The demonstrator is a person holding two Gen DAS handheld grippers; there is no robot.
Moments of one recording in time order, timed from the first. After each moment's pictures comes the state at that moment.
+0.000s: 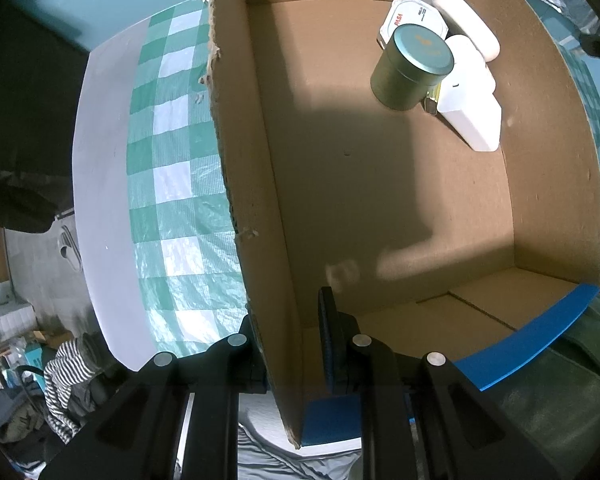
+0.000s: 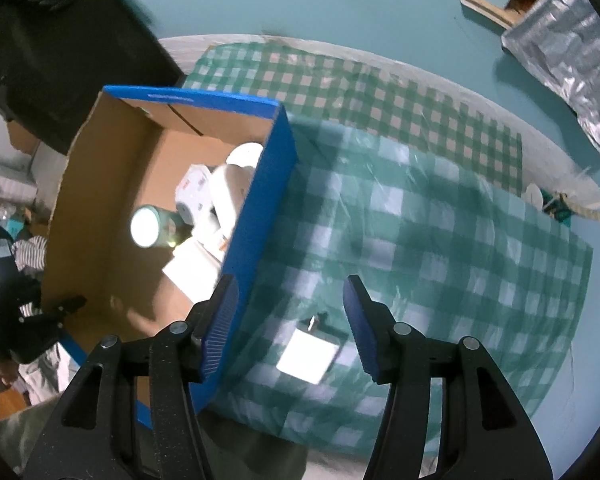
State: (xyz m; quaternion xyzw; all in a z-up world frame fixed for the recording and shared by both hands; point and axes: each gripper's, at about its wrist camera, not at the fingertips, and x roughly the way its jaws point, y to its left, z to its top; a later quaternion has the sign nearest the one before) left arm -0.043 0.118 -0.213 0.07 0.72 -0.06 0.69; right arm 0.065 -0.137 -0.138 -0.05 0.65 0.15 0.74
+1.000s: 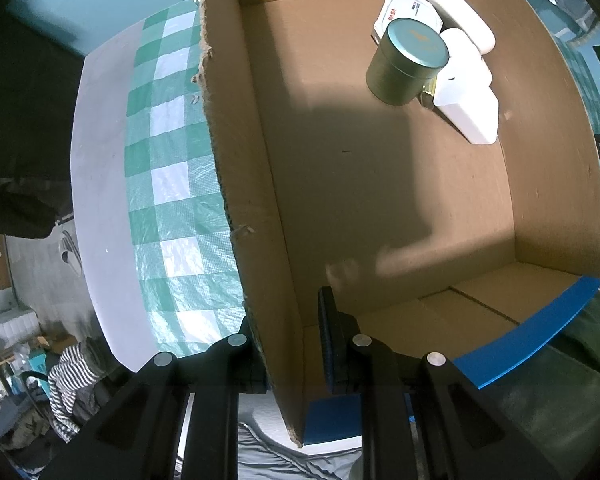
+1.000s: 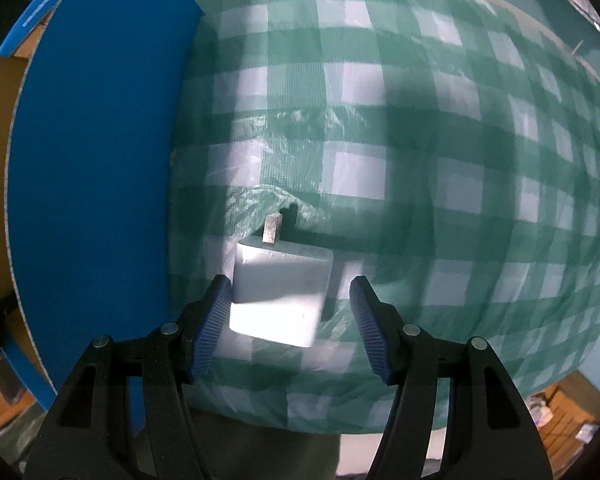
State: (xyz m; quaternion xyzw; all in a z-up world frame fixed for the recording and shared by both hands) left arm -0.044 0.116 -0.212 0.08 0.72 -0.07 0.69; right arm 0.019 -0.178 -0.253 0.04 0.73 0.06 0.68
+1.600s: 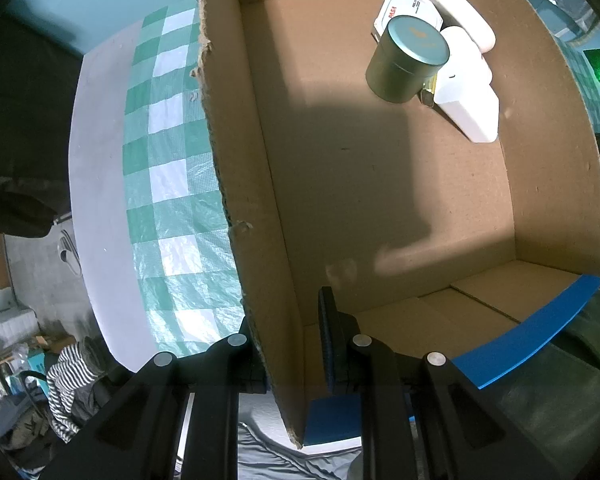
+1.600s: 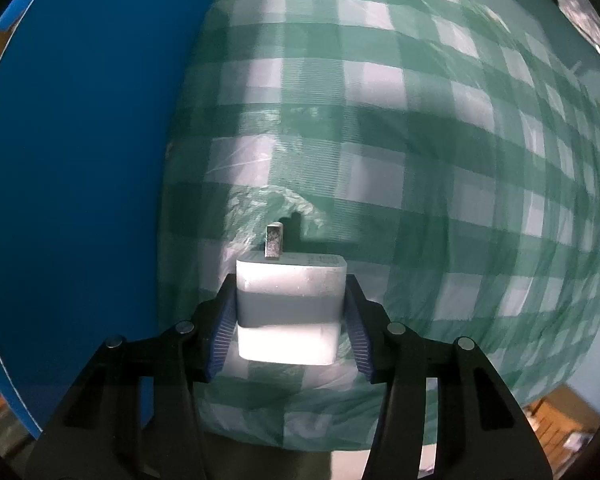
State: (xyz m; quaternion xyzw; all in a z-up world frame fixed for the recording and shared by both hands) left arm -0.044 0.117 -0.214 0.08 0.72 -0.07 0.69; right arm 0.011 -0.158 -0.268 -0.02 0.72 0.06 0.69
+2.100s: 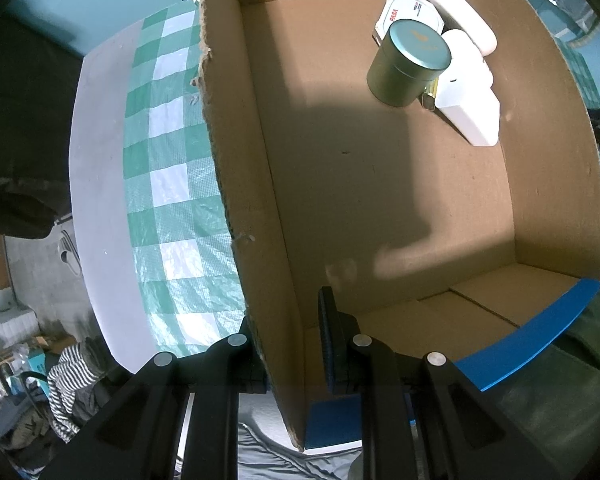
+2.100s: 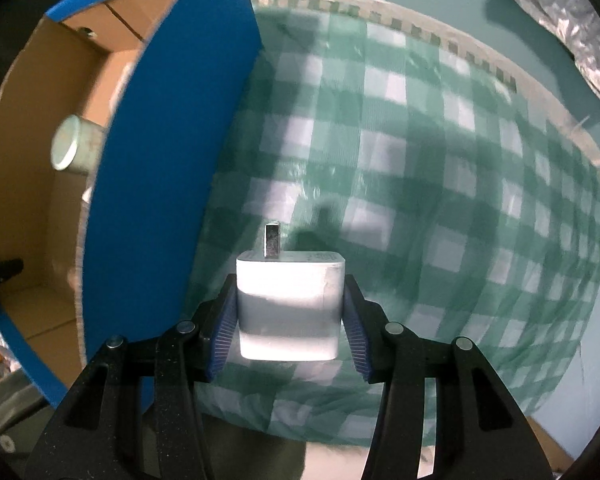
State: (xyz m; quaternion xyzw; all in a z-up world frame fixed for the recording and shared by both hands) left arm -0.043 0.118 -0.214 0.08 0.72 -0.07 0.69; right arm 0.016 -0.133 -0.220 -0.06 0.70 0.10 0.71
